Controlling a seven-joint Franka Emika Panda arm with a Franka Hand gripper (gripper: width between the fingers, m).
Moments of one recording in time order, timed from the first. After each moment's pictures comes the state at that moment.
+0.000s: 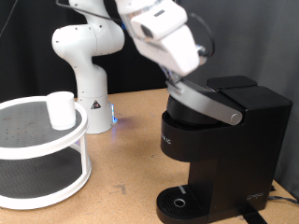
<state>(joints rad) 0.23 -0.15 -0.23 -2.15 0.47 2.00 -1.06</state>
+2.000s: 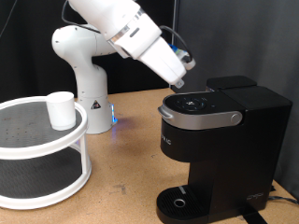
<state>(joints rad) 0.22 -0.17 -0.26 -2.27 0.85 2.13 -1.21</state>
